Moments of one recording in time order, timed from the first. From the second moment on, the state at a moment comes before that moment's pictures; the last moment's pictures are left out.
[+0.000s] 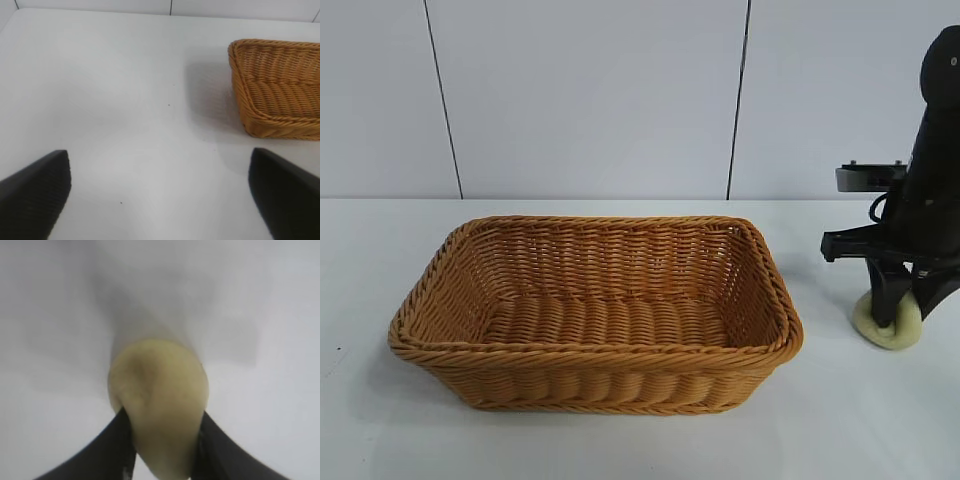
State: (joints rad) left arm -0.02 -0.01 -0.50 -0.05 1.07 -0.05; right arm 0.06 2.05 -1.24 -0.01 0.79 0.10
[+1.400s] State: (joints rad) left arm -0.02 -0.01 -0.50 -0.05 1.07 -0.05; right arm 0.47 1.88 -1.62 0.06 1.17 0.10
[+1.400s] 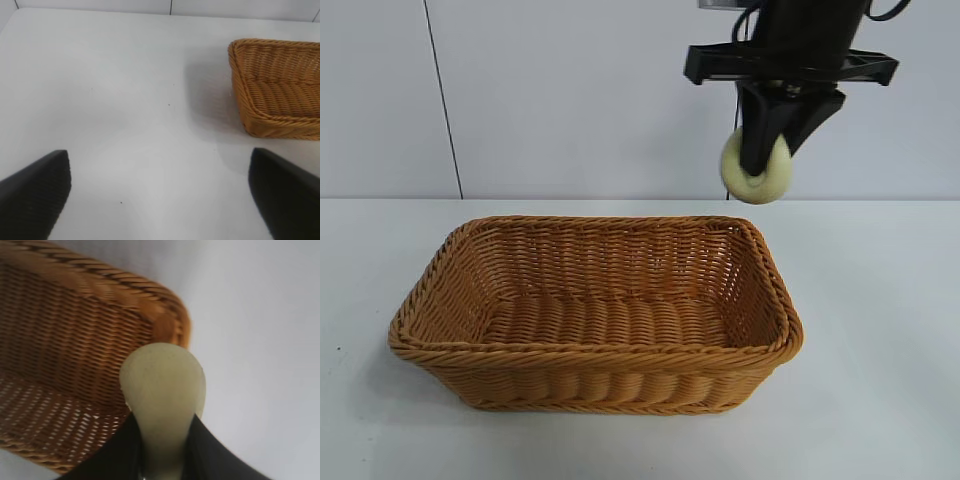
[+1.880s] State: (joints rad) left arm -0.02 -0.01 -0.50 -0.05 1.07 -0.05; right arm 0.67 1.98 -1.62 0.07 1.01 0.18
